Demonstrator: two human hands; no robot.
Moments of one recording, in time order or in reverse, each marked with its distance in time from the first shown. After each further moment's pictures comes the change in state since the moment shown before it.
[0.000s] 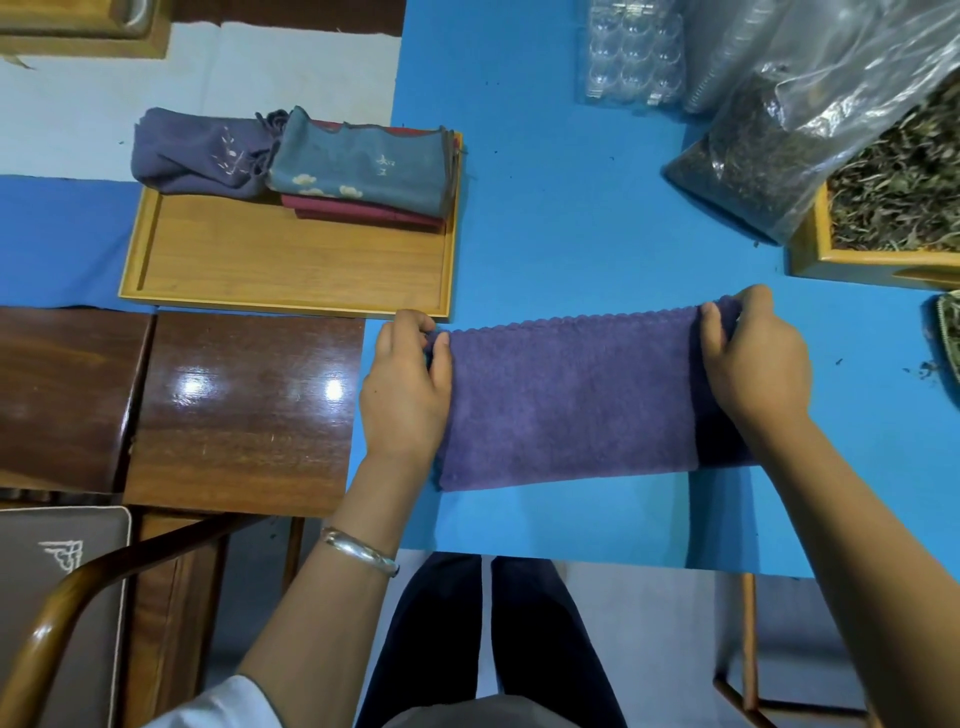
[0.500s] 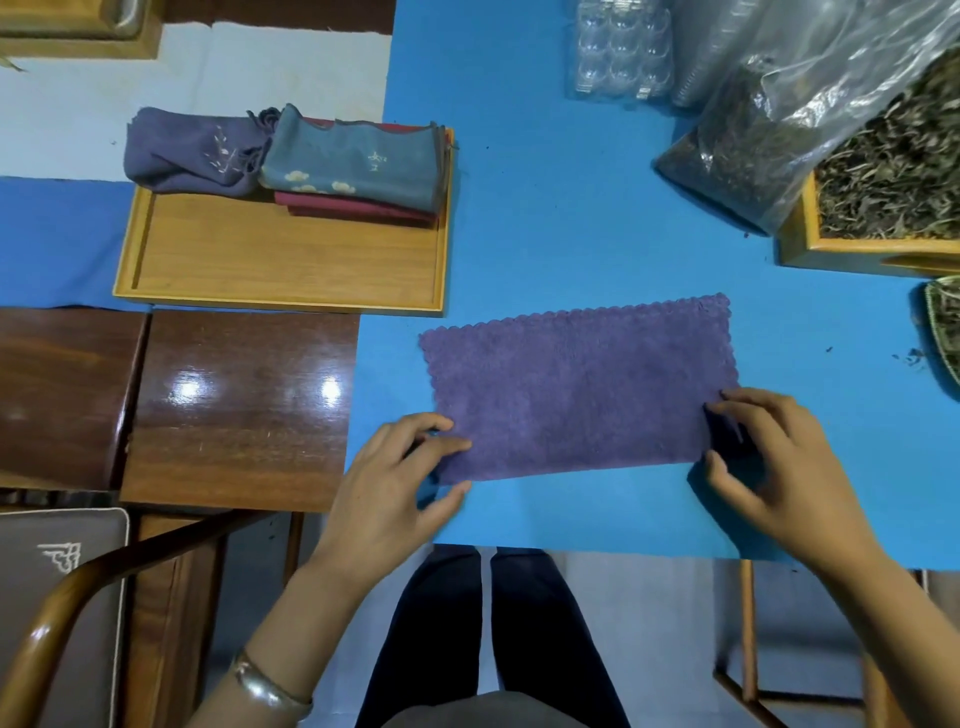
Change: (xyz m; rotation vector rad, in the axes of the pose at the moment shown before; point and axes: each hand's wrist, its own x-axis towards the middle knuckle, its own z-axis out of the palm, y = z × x) left_hand -0.071 -0.042 -0.041 0.136 -0.400 0.422; right_hand -0.088 0.057 -0.042 0.062 -0.264 -0.426
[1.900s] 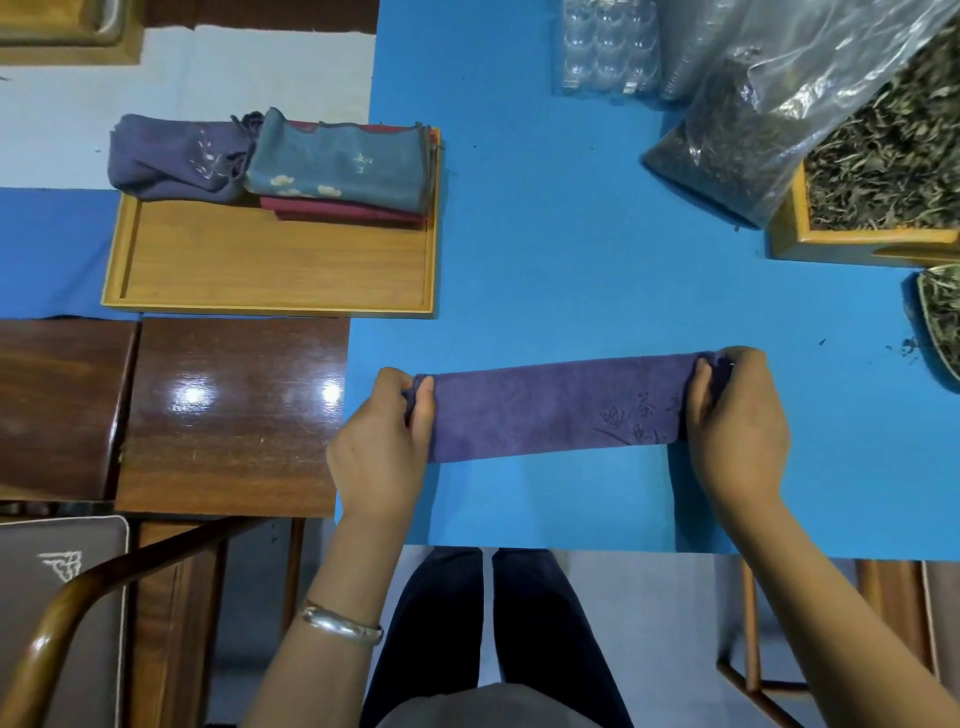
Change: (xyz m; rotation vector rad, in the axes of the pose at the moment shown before) left_hand 0.045 0.014 0.010 0.142 0.389 -0.410; right_hand 0.044 -0.029 0.041 0.069 0.406 0.502
